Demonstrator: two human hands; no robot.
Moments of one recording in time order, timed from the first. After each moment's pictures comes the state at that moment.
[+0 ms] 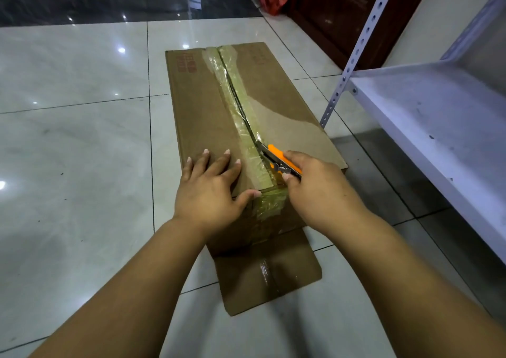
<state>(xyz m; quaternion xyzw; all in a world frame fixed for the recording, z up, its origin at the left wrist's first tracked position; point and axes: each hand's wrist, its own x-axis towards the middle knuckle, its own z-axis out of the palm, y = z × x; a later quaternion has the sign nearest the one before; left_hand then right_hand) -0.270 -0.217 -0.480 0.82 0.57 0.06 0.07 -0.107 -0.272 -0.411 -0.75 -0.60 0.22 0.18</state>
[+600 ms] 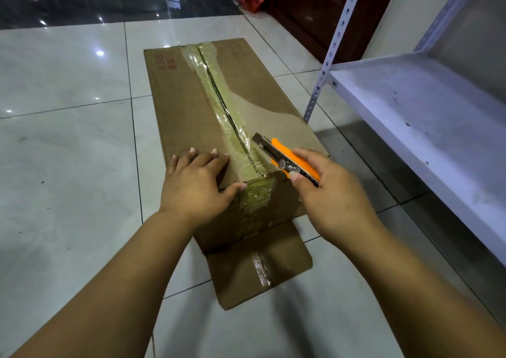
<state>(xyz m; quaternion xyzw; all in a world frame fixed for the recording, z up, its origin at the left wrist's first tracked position) -0.268 -0.217 -0.473 0.82 0.56 0.07 0.09 -0.090 -0.313 -0.410 -0.76 -0.53 0.25 0.29</state>
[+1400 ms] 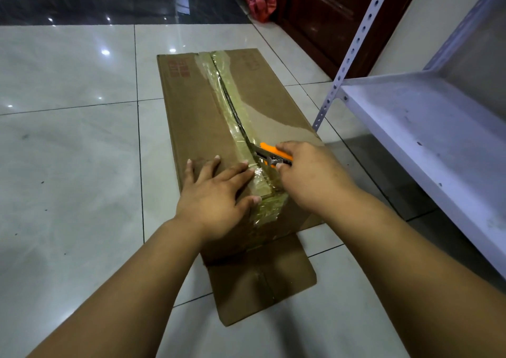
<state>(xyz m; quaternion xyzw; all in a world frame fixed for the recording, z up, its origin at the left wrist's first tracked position) -0.268 -0.202 -0.482 0.86 0.51 0.03 0.11 -0.115 -0.240 -0.397 -0.77 -0.60 0.18 0.14</state>
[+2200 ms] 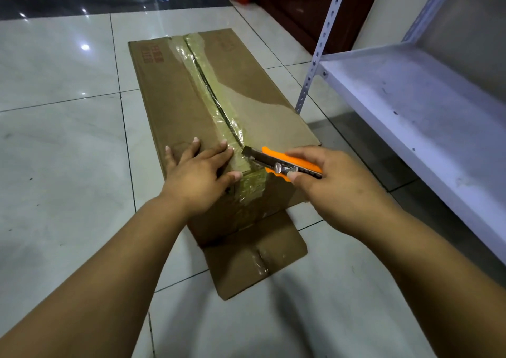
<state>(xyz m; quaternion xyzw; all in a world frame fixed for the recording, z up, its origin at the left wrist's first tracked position) -0.266 -0.213 -0.477 0.84 0.51 0.04 0.16 -0.084 -0.326 -0.395 -0.75 -0.57 0.26 0.23</state>
